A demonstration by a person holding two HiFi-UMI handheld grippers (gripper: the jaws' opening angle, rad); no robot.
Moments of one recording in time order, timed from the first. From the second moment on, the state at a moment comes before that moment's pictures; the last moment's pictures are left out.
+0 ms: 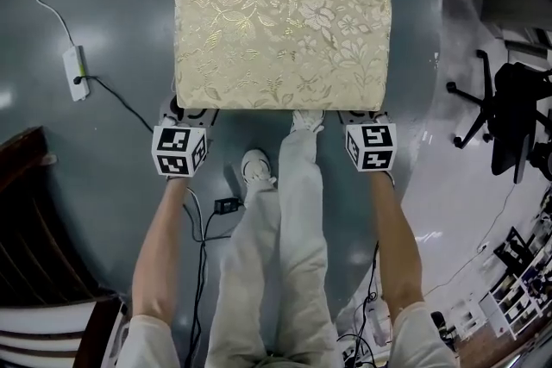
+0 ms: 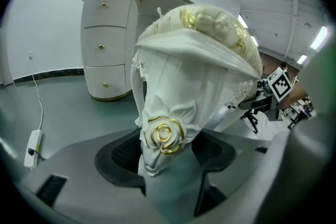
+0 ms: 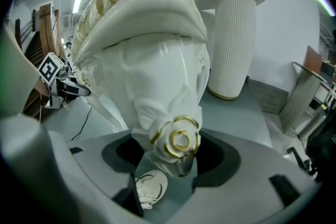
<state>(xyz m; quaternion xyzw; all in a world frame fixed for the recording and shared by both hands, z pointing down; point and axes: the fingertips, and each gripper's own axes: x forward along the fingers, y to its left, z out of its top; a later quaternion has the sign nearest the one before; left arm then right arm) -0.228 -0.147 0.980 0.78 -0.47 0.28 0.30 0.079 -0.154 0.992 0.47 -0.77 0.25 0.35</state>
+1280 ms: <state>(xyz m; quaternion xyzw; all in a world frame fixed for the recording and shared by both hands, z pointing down) -0.168 -0.072 0.674 0.80 -0.47 0.21 0.30 0.089 -0.070 0.691 0.47 -0.79 0.25 0.30</state>
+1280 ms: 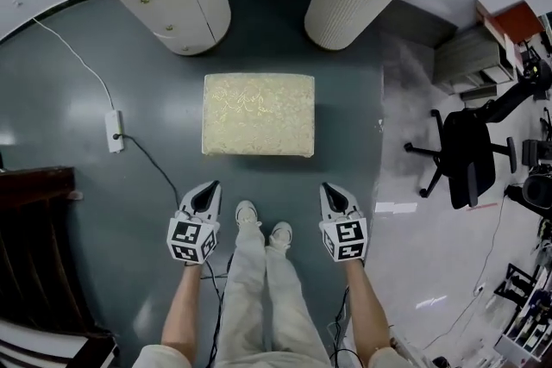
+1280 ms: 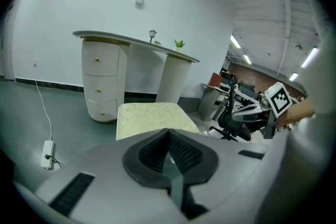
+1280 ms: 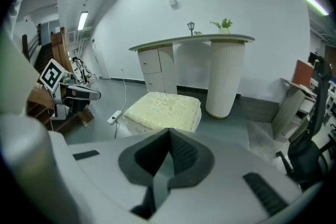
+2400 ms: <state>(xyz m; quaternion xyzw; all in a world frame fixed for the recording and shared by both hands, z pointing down) -0.130 -0.081 0.338 0.84 -0.49 0.14 0.21 0.135 -0.070 0.360 0.54 -0.80 0.16 0.21</state>
